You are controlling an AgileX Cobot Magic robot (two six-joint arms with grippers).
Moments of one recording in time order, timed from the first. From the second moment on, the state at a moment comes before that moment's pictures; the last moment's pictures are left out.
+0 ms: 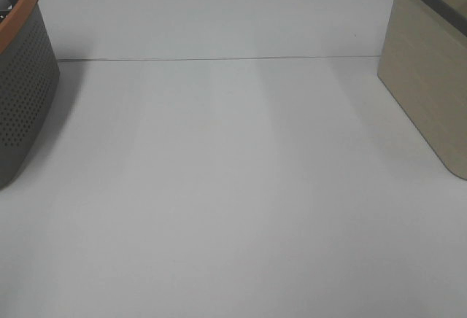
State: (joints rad) left arm 0.05 0.00 -0.51 0.01 1.05 -0.03; right arm 0.23 0.00 -0.50 -0.06 1.05 -0.03
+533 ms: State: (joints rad) left arm 0.05 0.00 -0.51 0.01 1.05 -0.03; right arm 0.23 0.00 -0.50 -0.06 1.05 -0.03
